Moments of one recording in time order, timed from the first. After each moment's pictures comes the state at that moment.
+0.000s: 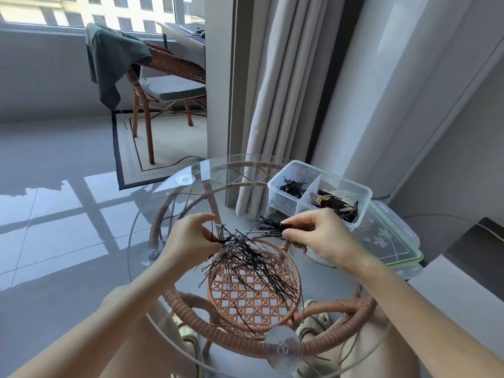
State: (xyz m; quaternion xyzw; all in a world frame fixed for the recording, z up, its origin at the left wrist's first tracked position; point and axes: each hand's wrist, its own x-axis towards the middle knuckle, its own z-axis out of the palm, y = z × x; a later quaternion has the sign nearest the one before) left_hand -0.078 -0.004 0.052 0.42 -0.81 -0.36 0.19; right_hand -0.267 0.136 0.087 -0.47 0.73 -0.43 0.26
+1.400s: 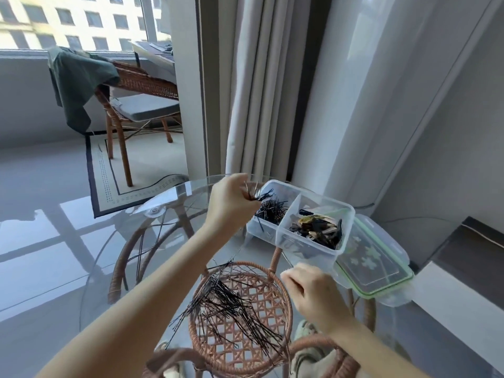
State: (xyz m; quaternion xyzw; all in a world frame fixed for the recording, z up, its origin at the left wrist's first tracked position) left_hand -0.217 -0.022 0.114 0.35 -0.80 -0.39 0.30; right_hand -0.298 0.154 0.010 -0.58 0.75 -0.31 -0.03
